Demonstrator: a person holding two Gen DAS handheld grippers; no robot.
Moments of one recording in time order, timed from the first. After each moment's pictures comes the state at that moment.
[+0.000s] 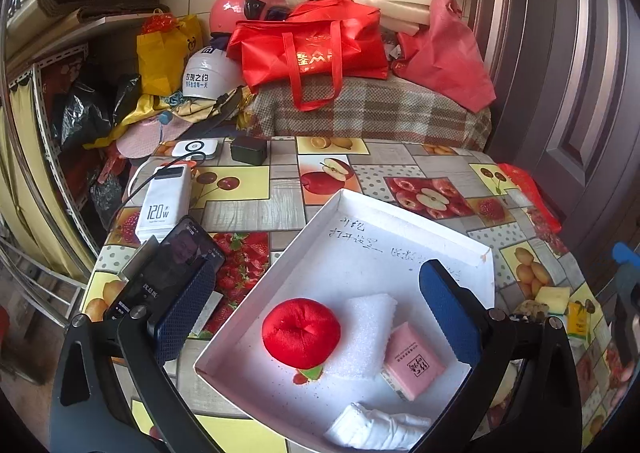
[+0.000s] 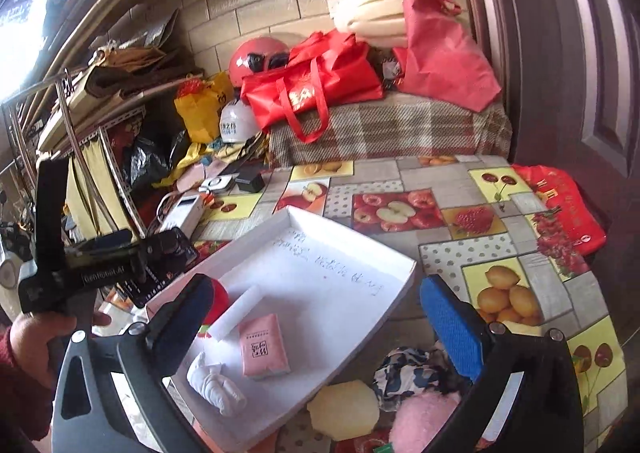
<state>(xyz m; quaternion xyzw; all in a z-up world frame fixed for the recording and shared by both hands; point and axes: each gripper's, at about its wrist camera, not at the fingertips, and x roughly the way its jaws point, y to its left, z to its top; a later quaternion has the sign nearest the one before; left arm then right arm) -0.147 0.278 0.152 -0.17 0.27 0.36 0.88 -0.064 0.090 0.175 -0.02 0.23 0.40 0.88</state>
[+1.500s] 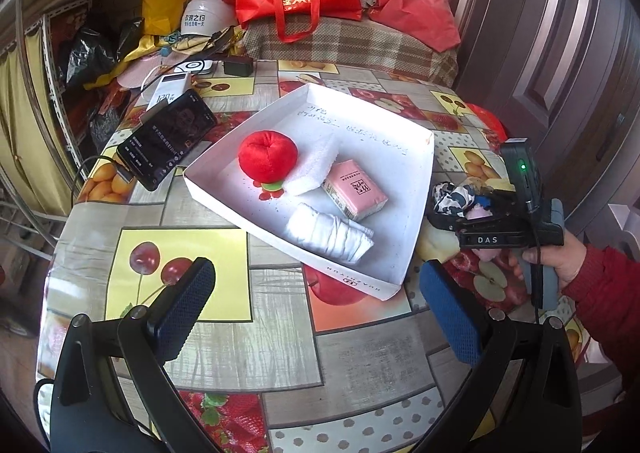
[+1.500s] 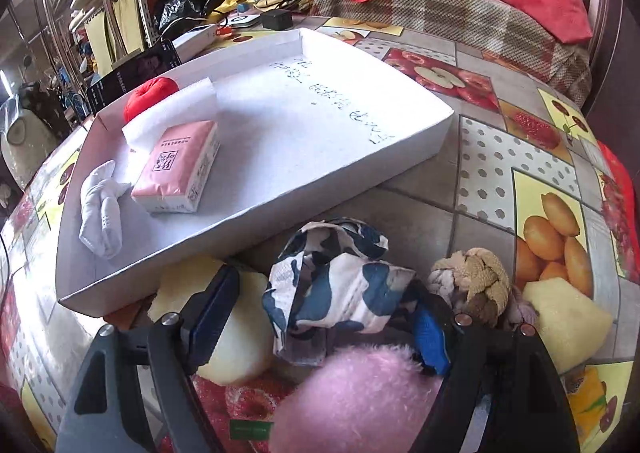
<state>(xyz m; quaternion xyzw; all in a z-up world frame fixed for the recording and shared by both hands) -0.227 0.151 0.113 -0.22 0.33 0.33 0.85 -0.005 0.125 0.010 -0.23 0.41 0.50 0.72</state>
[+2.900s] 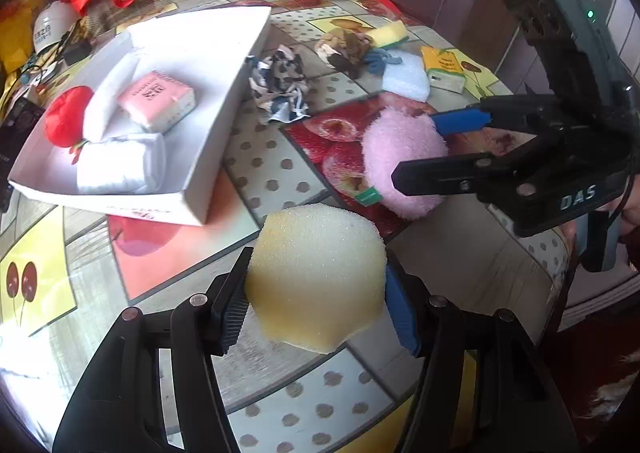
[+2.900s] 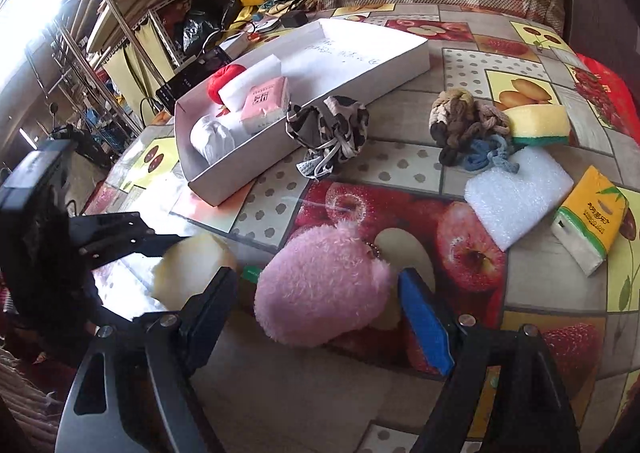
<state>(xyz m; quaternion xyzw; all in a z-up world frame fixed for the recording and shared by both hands) -0.136 0.061 0.036 -0.13 0.46 0.14 0.87 -0.084 0.029 0.015 -0.17 0.45 0.50 0.72</state>
